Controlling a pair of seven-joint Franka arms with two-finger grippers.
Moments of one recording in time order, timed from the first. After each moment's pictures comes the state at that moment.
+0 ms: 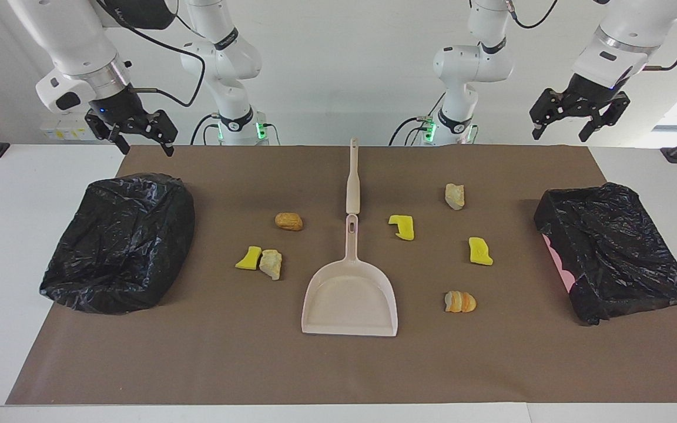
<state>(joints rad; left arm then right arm) -0.09 -0.02 -0.01 -1.45 0.00 1.43 0.03 -0.10 -0.02 0.04 -1.57 0.02 1.51 0.04</state>
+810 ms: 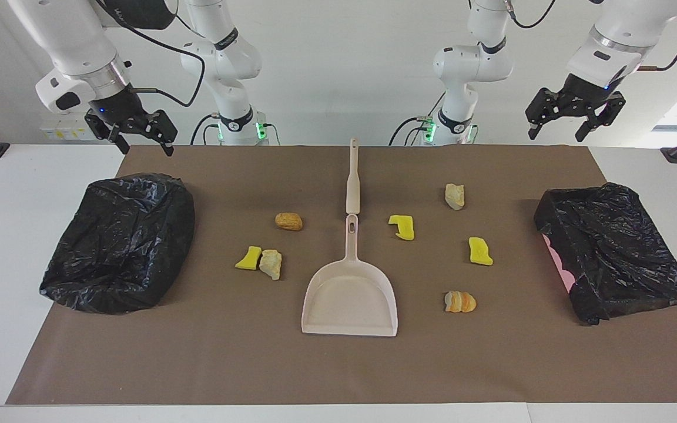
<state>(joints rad) -0.09 -0.02 -0.03 -1.45 0.00 1.43 0.03 -0.10 -0.02 0.03 -1.57 0.02 1.51 0.04</state>
